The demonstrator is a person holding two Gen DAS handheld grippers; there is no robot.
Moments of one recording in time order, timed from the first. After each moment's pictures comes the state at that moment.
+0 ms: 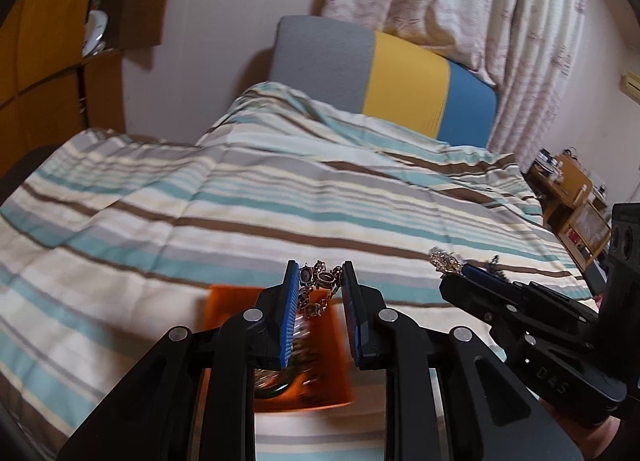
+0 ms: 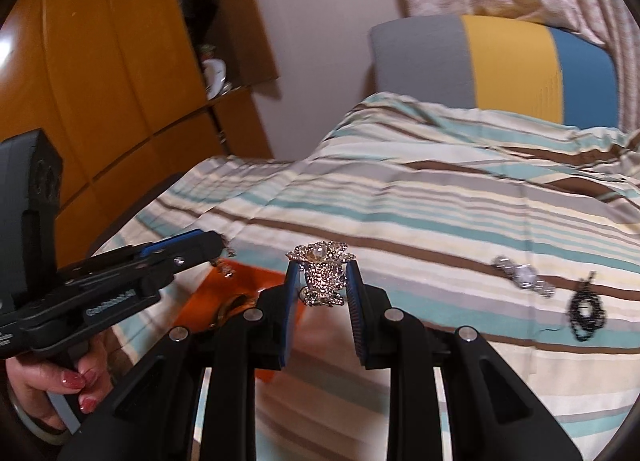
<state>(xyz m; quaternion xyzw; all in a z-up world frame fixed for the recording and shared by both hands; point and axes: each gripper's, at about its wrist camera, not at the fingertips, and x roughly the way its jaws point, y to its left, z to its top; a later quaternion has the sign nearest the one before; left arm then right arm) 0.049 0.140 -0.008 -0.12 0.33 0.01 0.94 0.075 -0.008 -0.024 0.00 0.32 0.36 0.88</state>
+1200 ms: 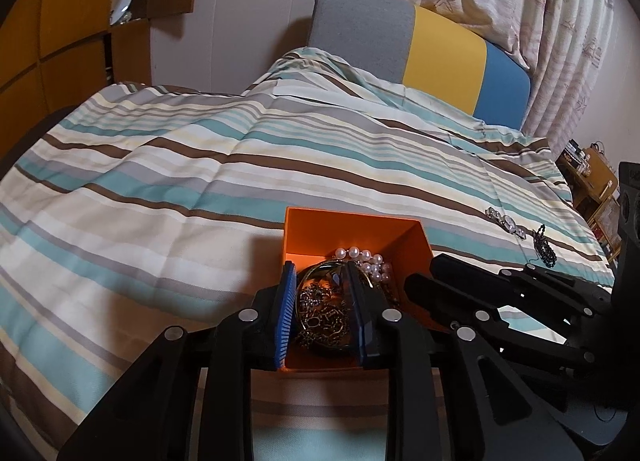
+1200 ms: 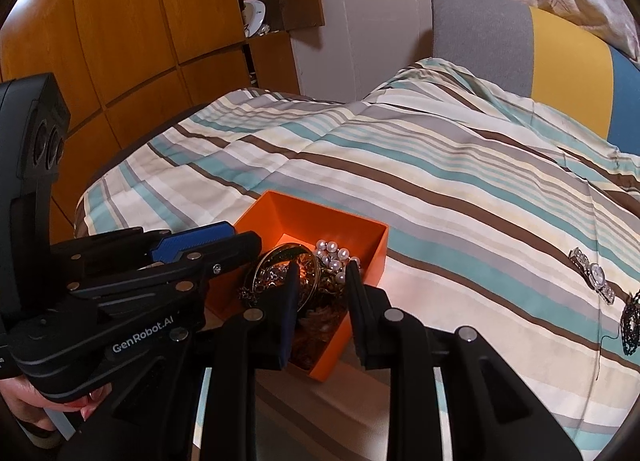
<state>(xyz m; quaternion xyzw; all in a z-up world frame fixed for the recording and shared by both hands) 0.035 0.175 -0.066 -0.13 0.37 0.05 0.92 0.066 0.064 -0.077 -0.07 0.35 0.38 0.85</state>
